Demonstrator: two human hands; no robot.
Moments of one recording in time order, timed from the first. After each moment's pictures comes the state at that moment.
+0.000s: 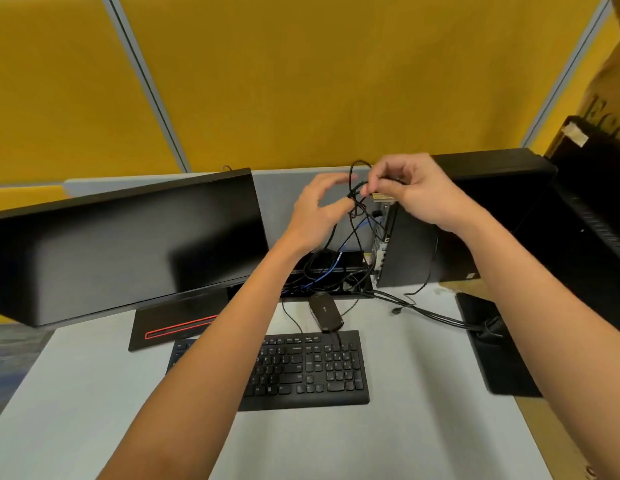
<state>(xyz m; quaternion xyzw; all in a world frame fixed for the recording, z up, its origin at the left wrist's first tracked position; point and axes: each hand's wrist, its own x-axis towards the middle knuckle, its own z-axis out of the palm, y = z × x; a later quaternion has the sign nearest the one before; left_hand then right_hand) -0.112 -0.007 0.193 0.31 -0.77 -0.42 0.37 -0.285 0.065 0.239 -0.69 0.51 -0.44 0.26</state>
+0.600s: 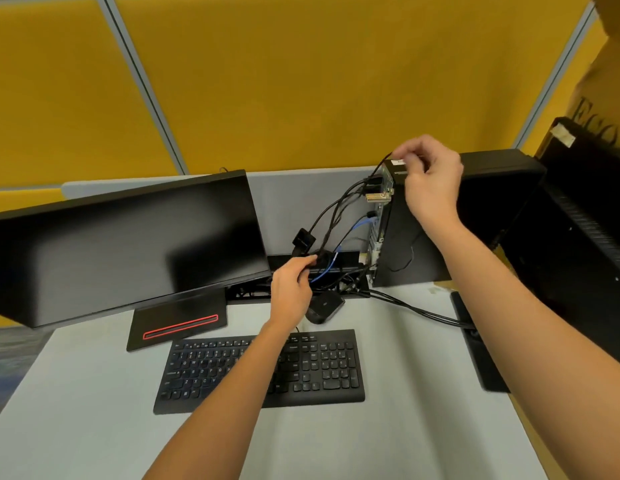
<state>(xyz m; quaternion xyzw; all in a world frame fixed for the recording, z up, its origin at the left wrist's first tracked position) -0.072 0.031 0.070 0.45 -0.75 -0.29 0.38 -0.288 0.062 0.225 -0.45 0.67 -0.59 -0.01</state>
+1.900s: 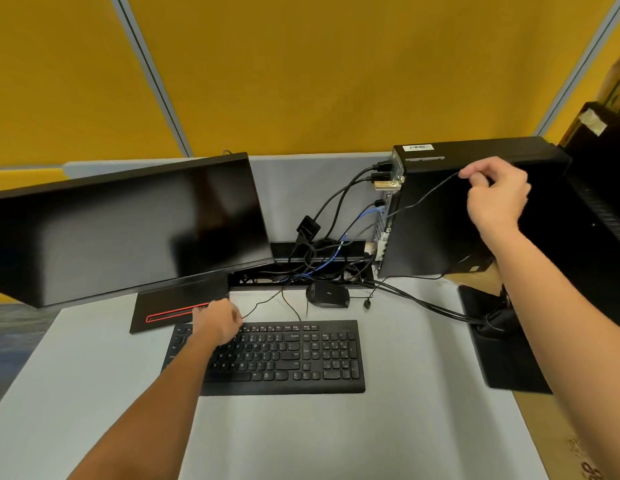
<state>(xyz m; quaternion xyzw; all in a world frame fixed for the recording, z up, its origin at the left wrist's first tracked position) 0.057 0.004 0.022 0.63 -0.75 -0.14 -0.13 -0.360 0.082 0.179 -0.31 0.80 -0.51 0.00</state>
